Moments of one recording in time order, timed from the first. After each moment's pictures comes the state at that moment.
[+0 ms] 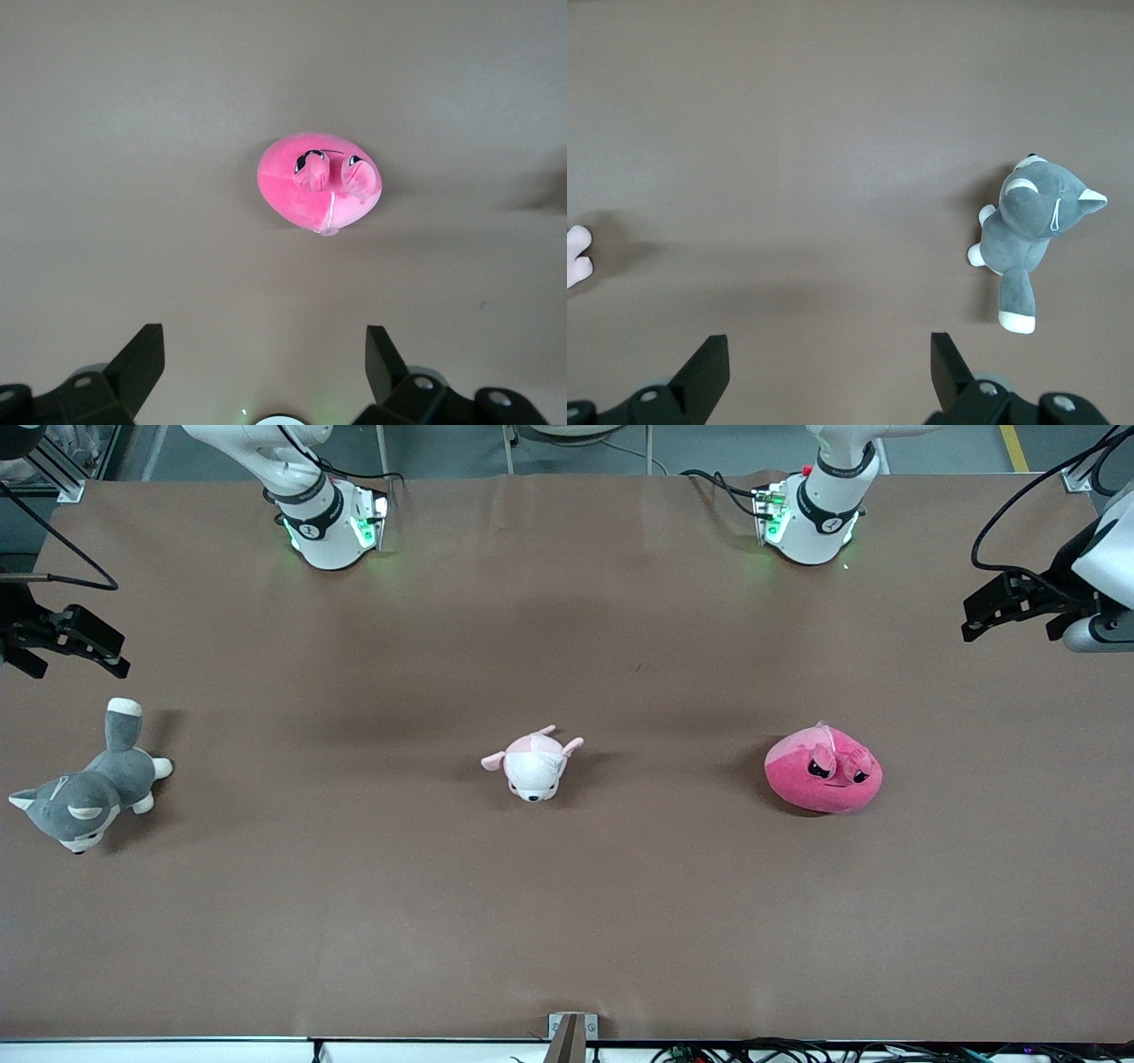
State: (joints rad) left arm 0.04 -0.04 -0.12 -1.55 0.02 1.48 -0.06; right arm -0.05 -0.06 0.02 -1.64 -0.03 1.67 -0.03
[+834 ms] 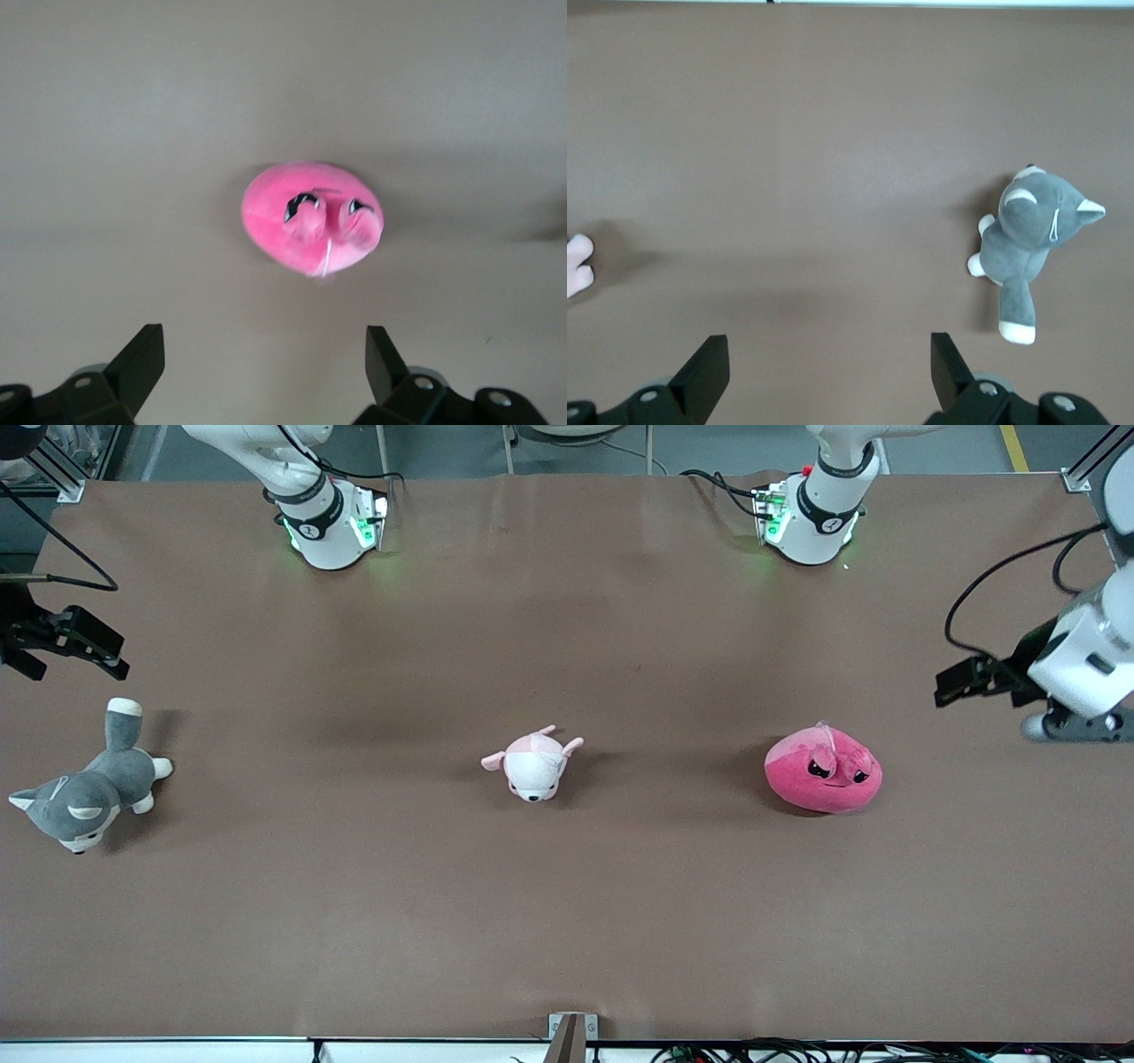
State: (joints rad) left arm 0.04 0.17 -0.12 -1.53 0.00 1.62 -0.06; right arm -0.05 -0.06 0.02 -1.64 -0.03 1.71 -0.03
